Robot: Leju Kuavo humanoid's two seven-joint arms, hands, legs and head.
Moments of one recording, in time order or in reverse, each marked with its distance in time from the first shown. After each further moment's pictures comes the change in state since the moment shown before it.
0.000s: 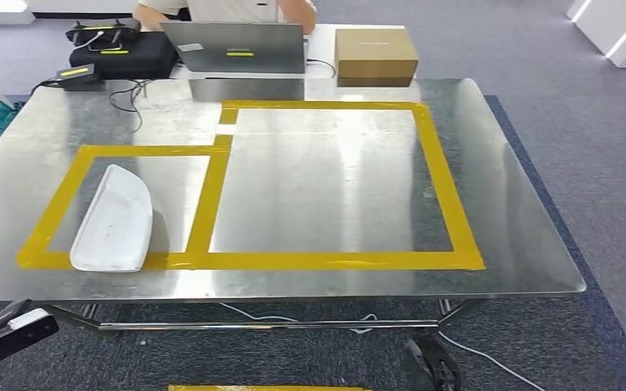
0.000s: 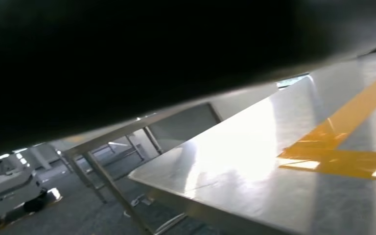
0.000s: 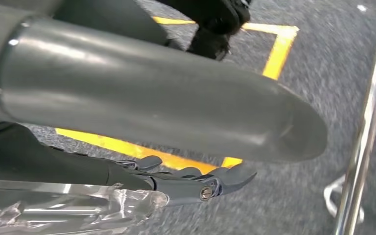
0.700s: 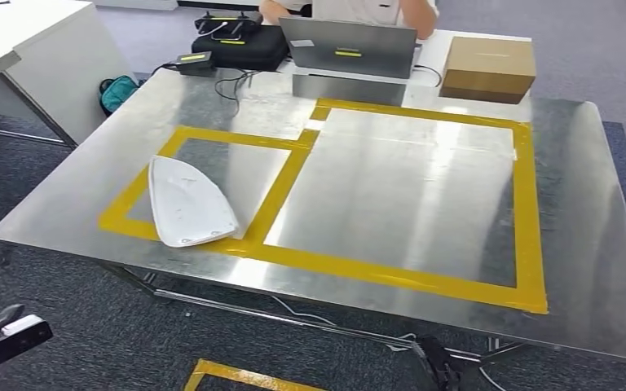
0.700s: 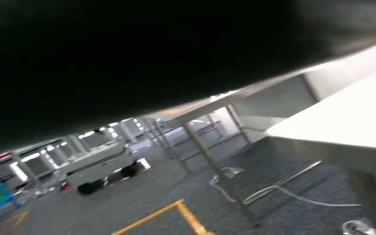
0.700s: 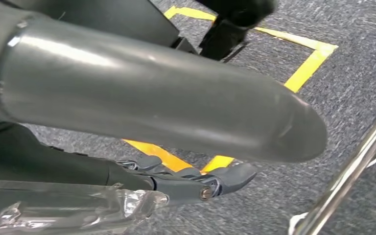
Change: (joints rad) left arm 0.007 0.004 0.015 0.000 -0.005 -0.021 0.001; right arm 0.006 0.002 0.000 0.001 -0.003 0.014 0.011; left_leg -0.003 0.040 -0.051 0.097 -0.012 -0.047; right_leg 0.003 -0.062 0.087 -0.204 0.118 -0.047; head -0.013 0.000
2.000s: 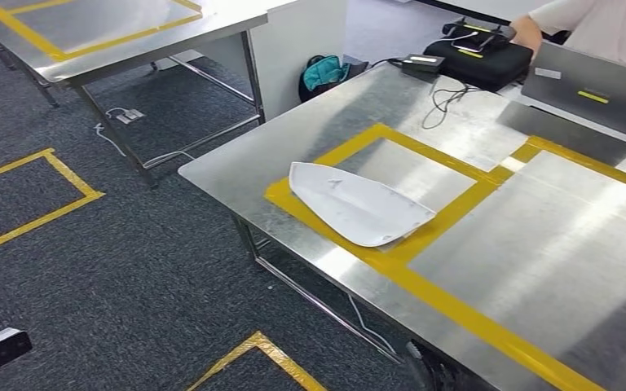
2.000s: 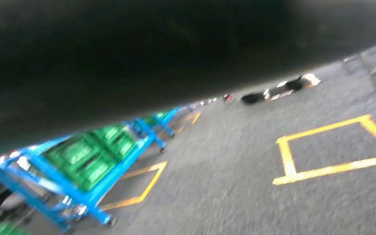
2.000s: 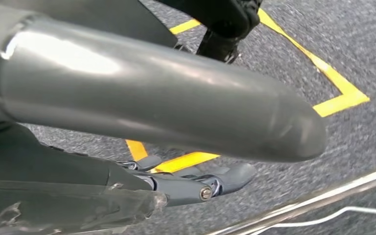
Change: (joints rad) left arm 0.013 -0.088 0.135 -0.018 -0.091 -0.081 -0.030; right arm 0.006 0.000 0.000 0.001 -0.004 0.004 0.005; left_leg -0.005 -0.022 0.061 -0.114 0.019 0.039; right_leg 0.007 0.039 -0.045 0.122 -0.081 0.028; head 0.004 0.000
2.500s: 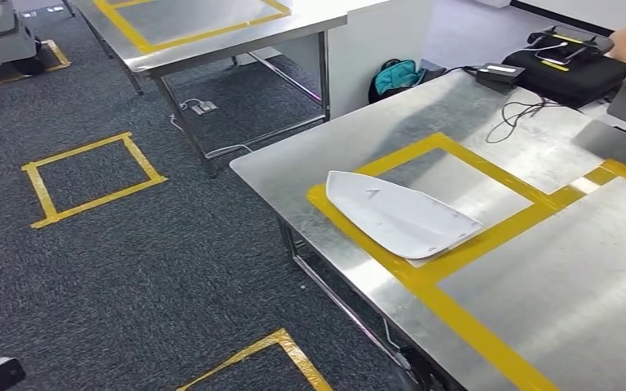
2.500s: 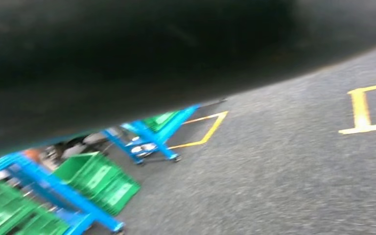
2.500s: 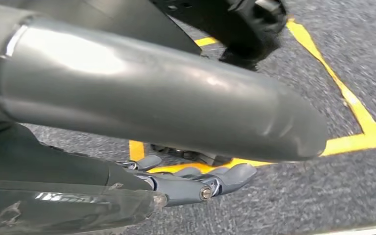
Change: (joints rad) left arm -0.013 -0.178 0.194 -0.024 -0.104 -0.066 -0.130; right arm 0.032 0.013 0.000 0.007 0.009 0.013 0.000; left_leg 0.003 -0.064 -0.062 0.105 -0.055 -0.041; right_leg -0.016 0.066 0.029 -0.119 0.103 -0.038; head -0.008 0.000
